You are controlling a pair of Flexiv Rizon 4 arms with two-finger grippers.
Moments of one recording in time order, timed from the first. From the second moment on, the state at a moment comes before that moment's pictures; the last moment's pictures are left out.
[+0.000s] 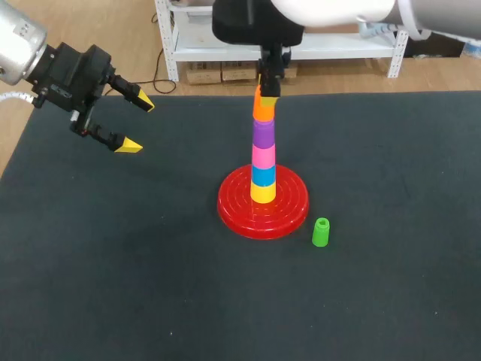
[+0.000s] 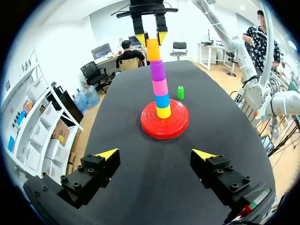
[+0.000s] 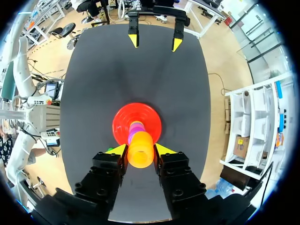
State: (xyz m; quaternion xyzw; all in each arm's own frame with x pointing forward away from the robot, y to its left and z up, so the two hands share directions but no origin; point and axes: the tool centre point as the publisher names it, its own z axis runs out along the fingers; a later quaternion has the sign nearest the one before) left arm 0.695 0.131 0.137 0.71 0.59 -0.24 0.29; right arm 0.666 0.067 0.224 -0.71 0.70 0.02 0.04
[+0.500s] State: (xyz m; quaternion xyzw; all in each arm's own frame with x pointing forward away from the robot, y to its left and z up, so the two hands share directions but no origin) left arm 0.695 0.131 0.137 0.71 0.59 -0.24 0.29; right arm 0.667 0.069 0.225 -0.71 0.70 0.03 0.05
